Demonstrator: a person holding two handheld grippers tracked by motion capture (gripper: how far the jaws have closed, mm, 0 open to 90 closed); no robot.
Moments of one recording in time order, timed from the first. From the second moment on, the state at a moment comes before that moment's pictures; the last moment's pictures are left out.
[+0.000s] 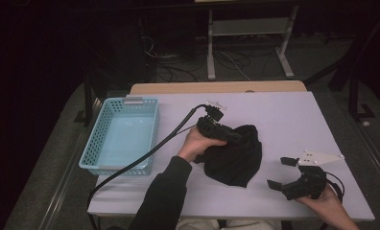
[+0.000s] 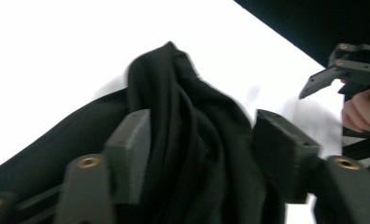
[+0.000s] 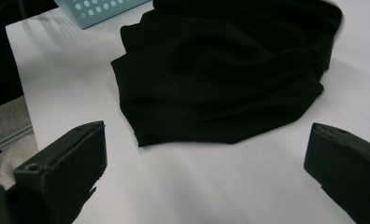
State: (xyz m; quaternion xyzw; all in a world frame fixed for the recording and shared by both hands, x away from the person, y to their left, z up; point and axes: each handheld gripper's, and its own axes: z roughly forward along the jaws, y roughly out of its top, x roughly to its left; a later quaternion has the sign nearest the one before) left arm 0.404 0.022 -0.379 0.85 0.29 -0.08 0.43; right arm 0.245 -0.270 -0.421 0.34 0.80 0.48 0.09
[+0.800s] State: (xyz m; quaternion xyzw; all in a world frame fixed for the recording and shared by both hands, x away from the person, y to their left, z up) left arm 0.395 0.065 -0.337 0.84 0.29 -0.03 0.45; right arm 0.245 -0.269 -0.421 0.34 0.80 0.48 0.09
